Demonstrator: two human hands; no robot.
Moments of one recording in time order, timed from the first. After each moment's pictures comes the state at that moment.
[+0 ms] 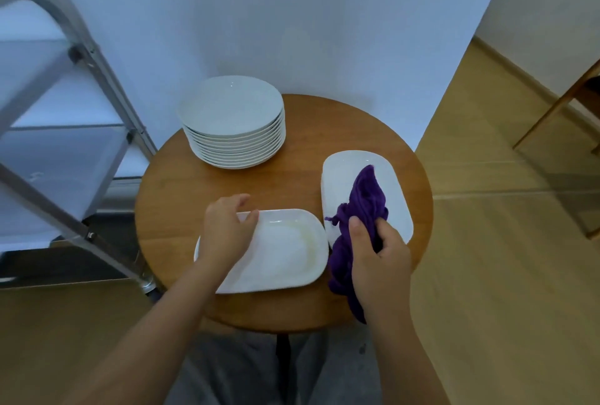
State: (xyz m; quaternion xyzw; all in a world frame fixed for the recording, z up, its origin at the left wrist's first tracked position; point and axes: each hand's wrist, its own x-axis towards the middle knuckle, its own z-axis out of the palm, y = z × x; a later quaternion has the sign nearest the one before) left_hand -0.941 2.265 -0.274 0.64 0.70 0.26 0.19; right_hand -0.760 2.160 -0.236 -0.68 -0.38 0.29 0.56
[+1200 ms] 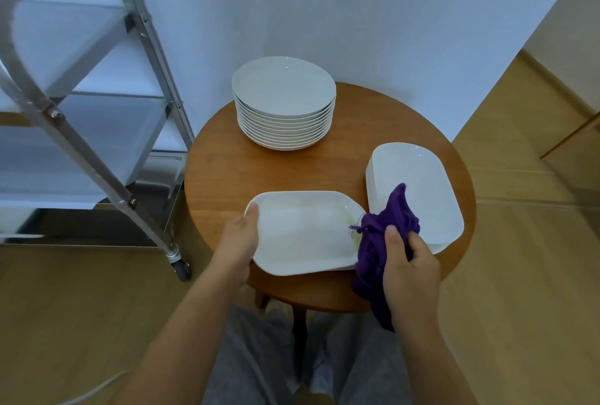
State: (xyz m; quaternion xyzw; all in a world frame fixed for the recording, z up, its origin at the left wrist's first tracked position) left_hand -0.989 2.223 -0.266 0.32 0.69 0.36 0.54; right_hand -0.799 2.147 -0.250 -0.72 -0.33 0.34 0.52
